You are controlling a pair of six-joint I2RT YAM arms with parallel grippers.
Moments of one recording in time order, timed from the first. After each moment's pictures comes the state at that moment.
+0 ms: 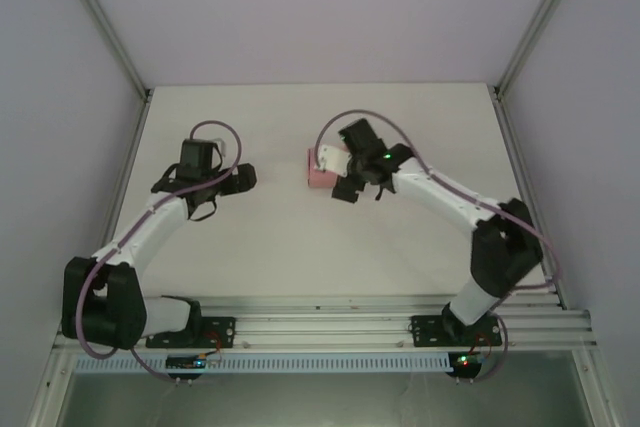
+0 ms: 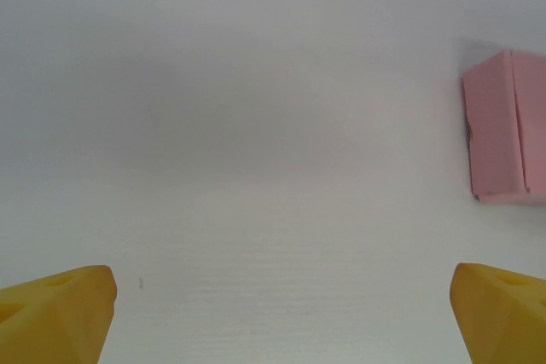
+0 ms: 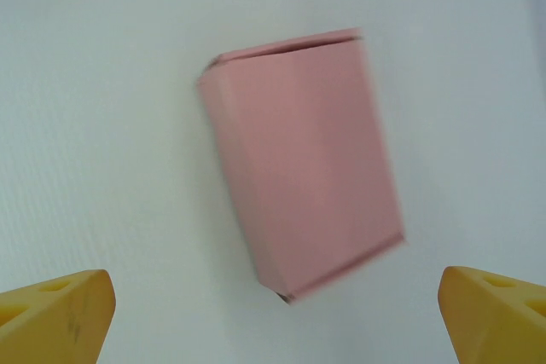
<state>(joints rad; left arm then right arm) -0.22 1.26 0.85 -0.39 0.05 -0.35 0.62 1.58 1.29 -0.57 0.05 -0.71</state>
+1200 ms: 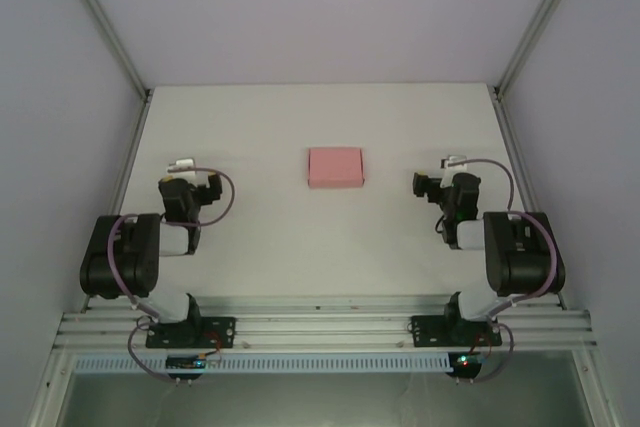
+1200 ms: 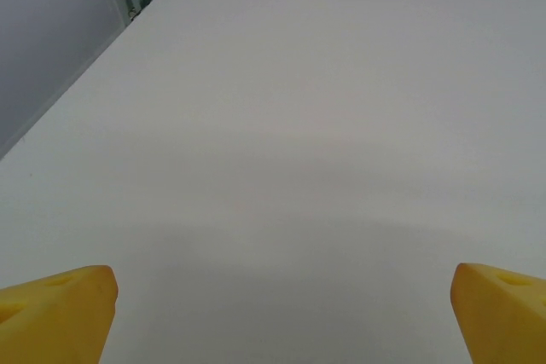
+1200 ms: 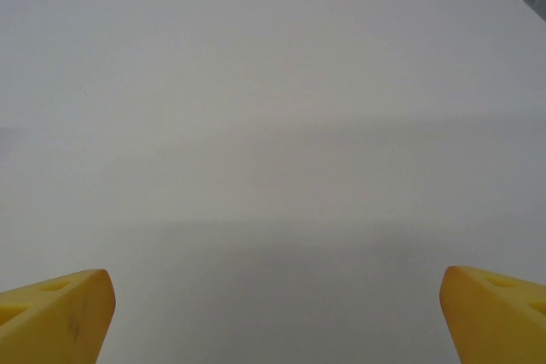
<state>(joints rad) 0.01 1.55 0.34 0.87 -0.13 -0.05 -0.02 1.55 0.37 0.78 -0.02 0.02</state>
